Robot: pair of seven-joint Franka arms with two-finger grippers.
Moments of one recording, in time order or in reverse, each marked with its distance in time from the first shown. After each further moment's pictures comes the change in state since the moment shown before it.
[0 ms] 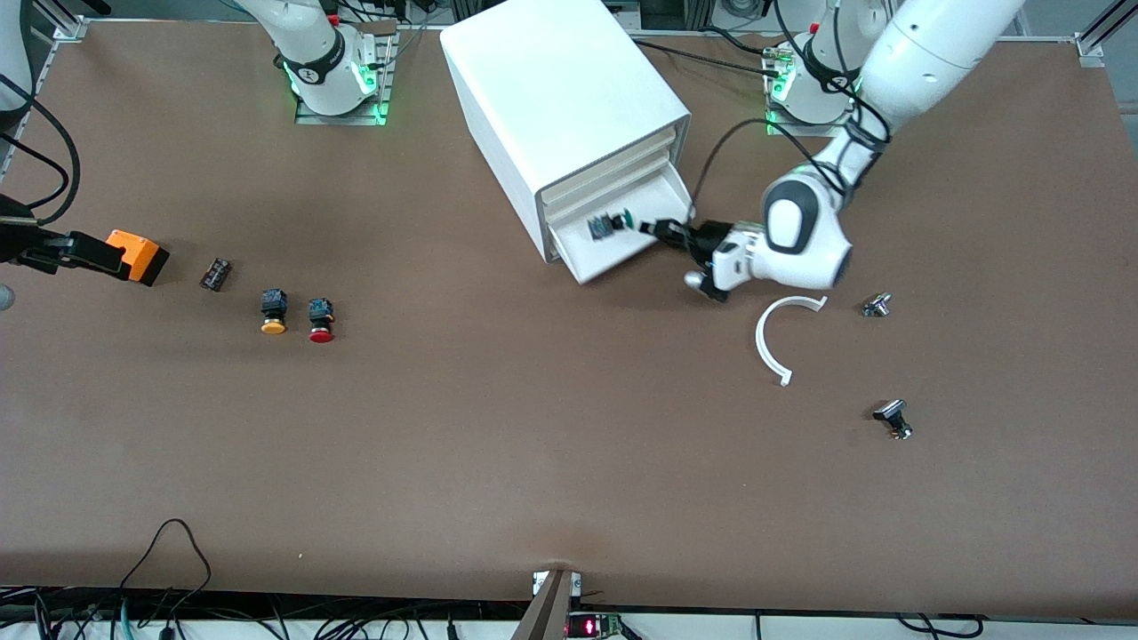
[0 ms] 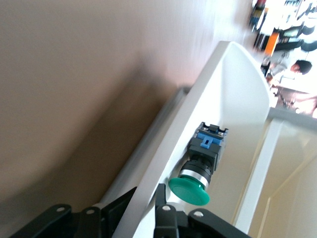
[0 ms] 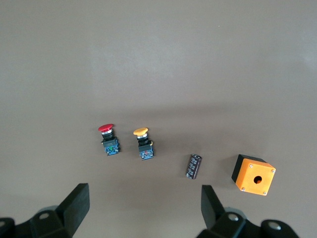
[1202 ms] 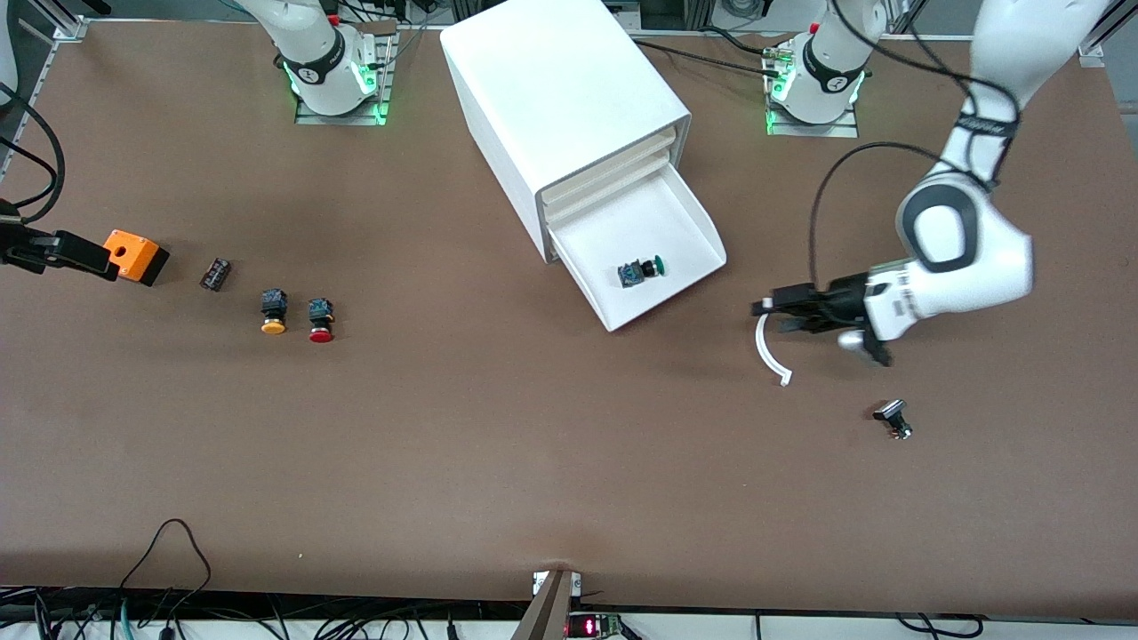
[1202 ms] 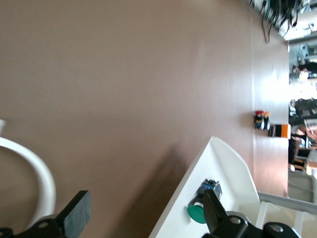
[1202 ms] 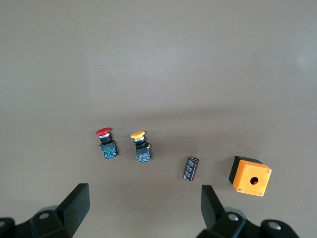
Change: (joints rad) left arm 0.182 -0.229 0.115 0.115 0.152 0.063 -0.014; right arm -0.013 -0.001 -0.001 0.012 0.000 0.004 0.000
